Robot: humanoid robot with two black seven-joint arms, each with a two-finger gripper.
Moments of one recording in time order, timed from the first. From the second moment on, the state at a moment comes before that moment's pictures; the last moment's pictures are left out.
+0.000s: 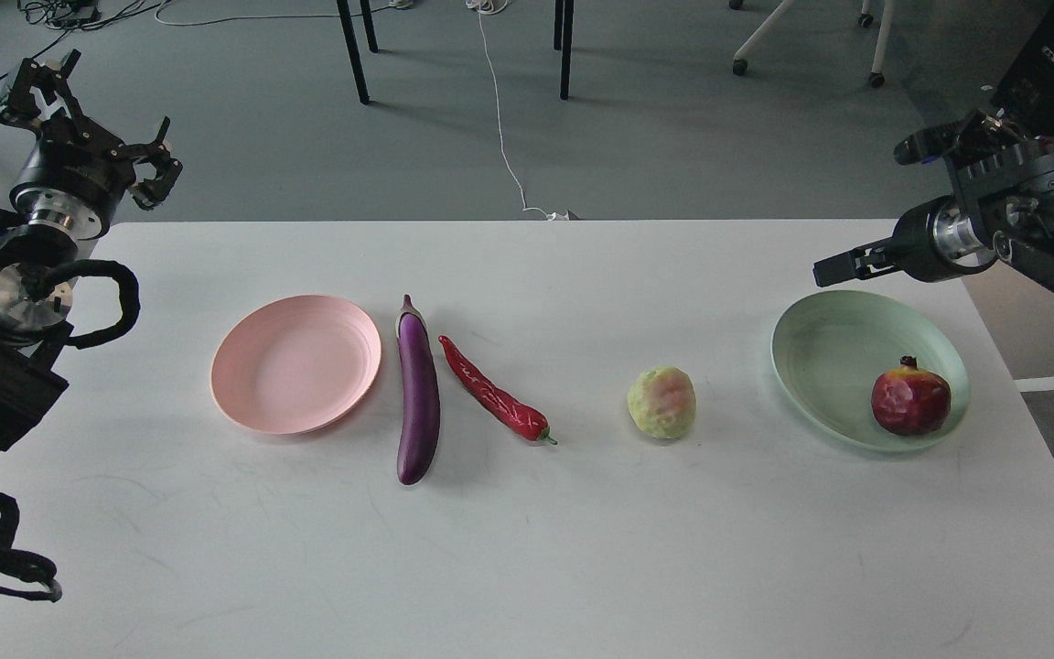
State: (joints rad) left arm -0.89 0.38 -0.76 -0.31 -0.18 -0.49 -0.27; right arm 1.46 -0.42 -0.73 0.63 -1.02 0.47 0.35
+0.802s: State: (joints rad) left arm -0.86 0.44 -0.76 -0.31 -0.18 -0.49 -0.27; right arm 1.47 -0.07 -0.83 0.79 -1.03 0.47 0.35
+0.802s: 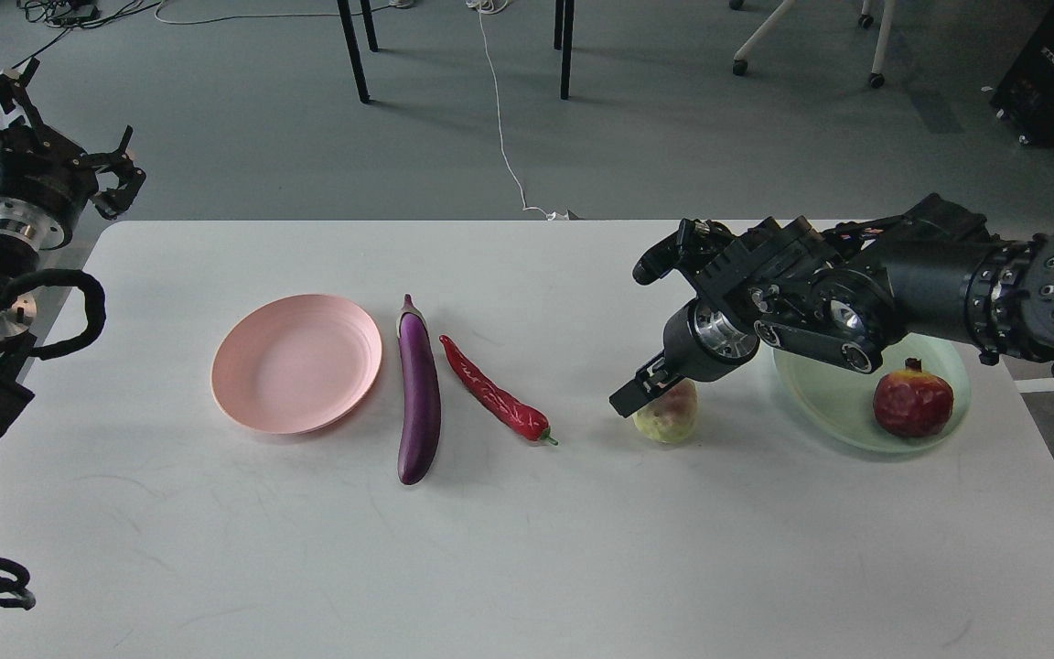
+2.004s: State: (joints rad) left arm -0.86 0.44 -0.76 -0.32 -0.18 -0.49 -0.27; right arm 1.35 -0.43 -0.77 0.67 -1.03 0.38 0.35
